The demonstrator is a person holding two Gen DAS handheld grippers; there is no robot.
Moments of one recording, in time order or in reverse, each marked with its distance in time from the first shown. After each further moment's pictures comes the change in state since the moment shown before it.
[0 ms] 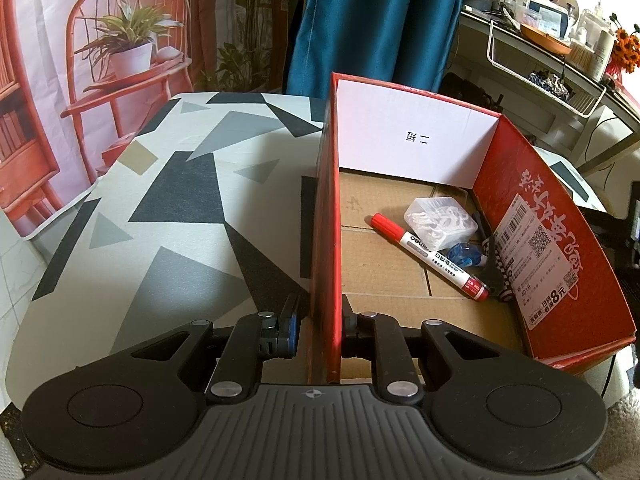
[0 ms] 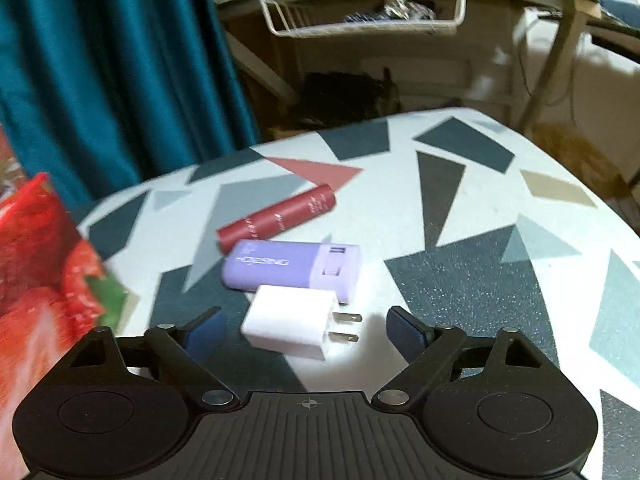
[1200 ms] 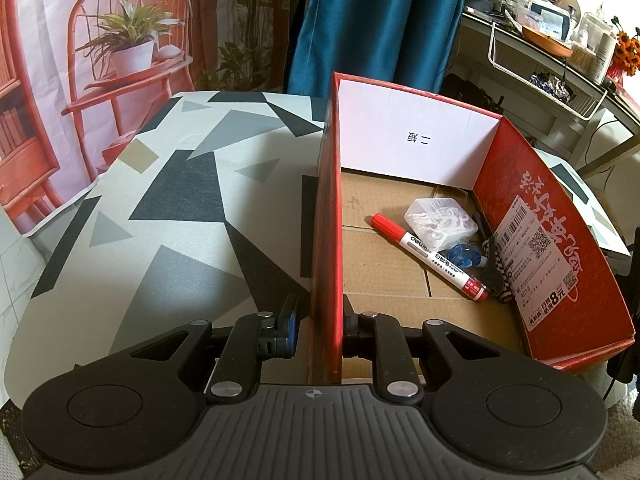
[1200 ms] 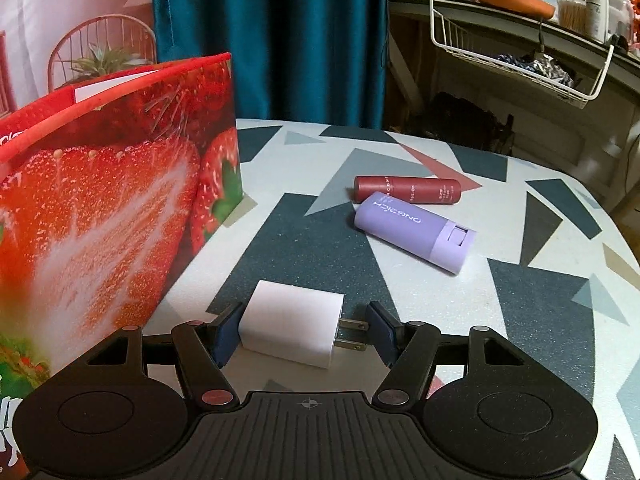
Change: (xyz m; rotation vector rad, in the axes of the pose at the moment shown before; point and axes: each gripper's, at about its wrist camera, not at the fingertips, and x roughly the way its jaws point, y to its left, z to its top) left arm 0.000 0.001 -0.001 -0.006 0.000 0.000; right arm -0.030 0.042 -0.048 -0.424 0.001 0.207
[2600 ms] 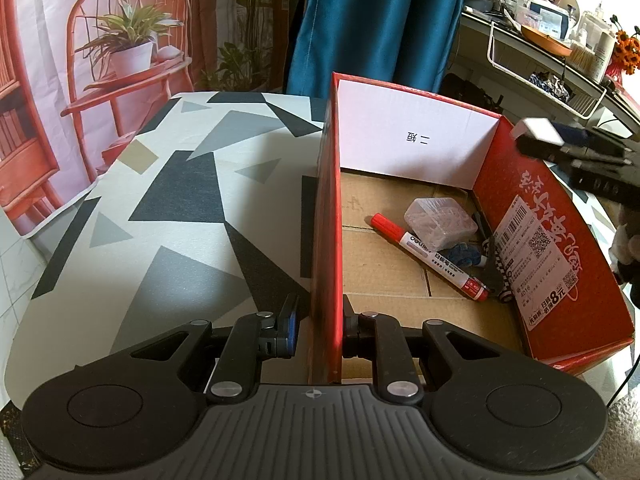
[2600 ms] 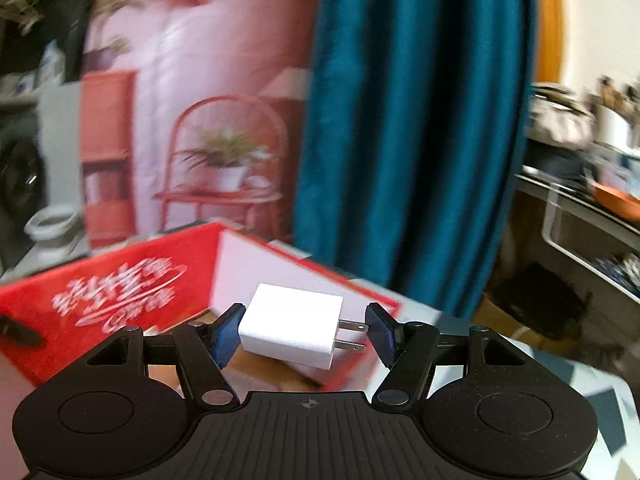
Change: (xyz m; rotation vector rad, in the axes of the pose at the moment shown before) left arm 0.000 -0.001 -0.001 0.003 0.000 0.003; right arm -0.064 0.079 0.102 -0.314 -0.295 0.243
